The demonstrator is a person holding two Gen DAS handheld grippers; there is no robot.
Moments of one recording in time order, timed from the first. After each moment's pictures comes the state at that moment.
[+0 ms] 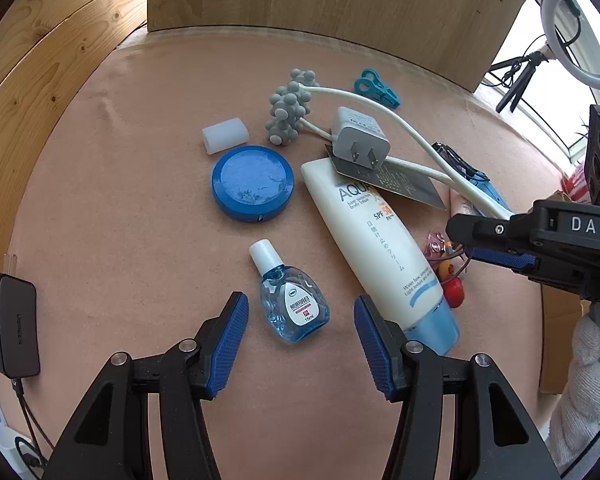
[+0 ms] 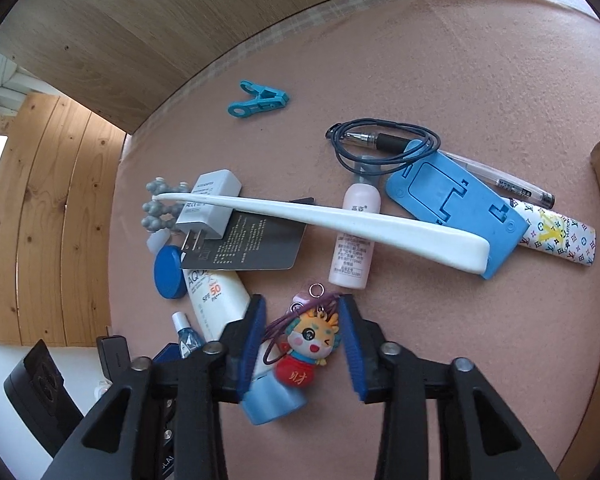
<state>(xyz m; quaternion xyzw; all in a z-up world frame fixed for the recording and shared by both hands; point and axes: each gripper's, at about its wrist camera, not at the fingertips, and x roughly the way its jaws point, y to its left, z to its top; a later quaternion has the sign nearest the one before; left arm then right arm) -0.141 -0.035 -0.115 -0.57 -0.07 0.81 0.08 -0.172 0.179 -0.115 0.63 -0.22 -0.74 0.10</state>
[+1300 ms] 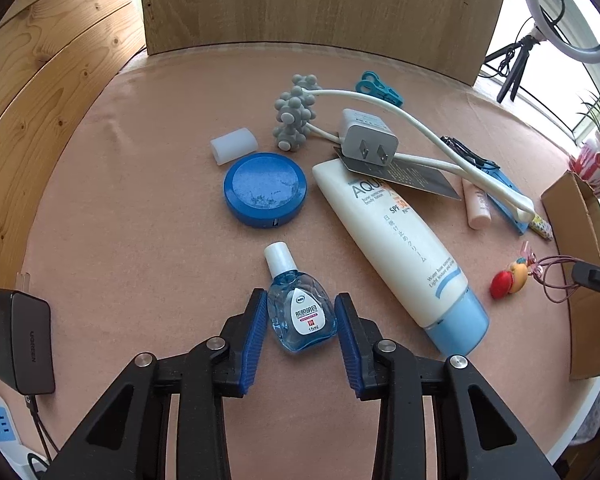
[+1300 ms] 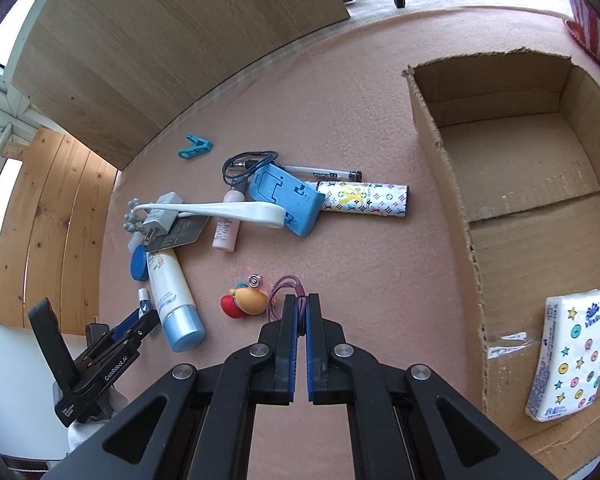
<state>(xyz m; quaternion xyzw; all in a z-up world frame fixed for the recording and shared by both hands) -0.132 -0.042 -0.122 -0.54 -0.02 0.84 0.09 -0.097 0.287 -0.078 0.57 -0.23 -0.78 0.06</state>
